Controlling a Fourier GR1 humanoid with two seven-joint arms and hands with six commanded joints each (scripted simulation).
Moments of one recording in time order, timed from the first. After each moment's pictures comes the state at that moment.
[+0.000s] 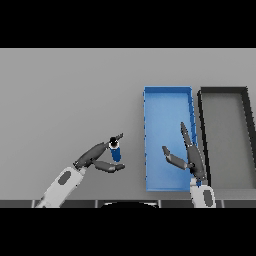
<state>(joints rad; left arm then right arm) -0.17 0.32 -0.57 -1.44 0.05 -0.20 -0.06 0.18 -0.11 0.13 -1.77 0.19 0.04 -0.04</state>
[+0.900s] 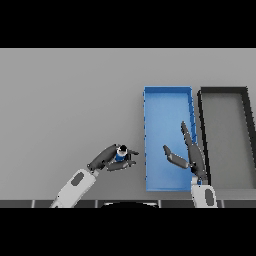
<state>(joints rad) -0.17 0.17 -0.60 -1.37 0.07 -0.15 -0.21 0.17 -0.11 0.12 -1.76 0.16 0.06 -0.05</state>
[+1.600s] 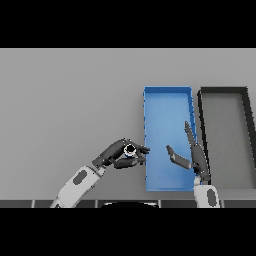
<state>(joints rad) -0.24 0.14 -0.62 -1.61 0.11 -0.12 -0.04 0.17 -0.14 0.11 -1.77 0.17 0.05 -0.09</state>
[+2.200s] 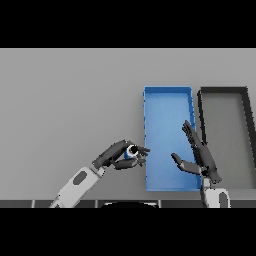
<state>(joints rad) -0.24 0.15 -0.63 -1.61 0.09 -0.12 -0.03 0.19 -0.21 0.08 -1.93 -0.11 0.24 -0.10</state>
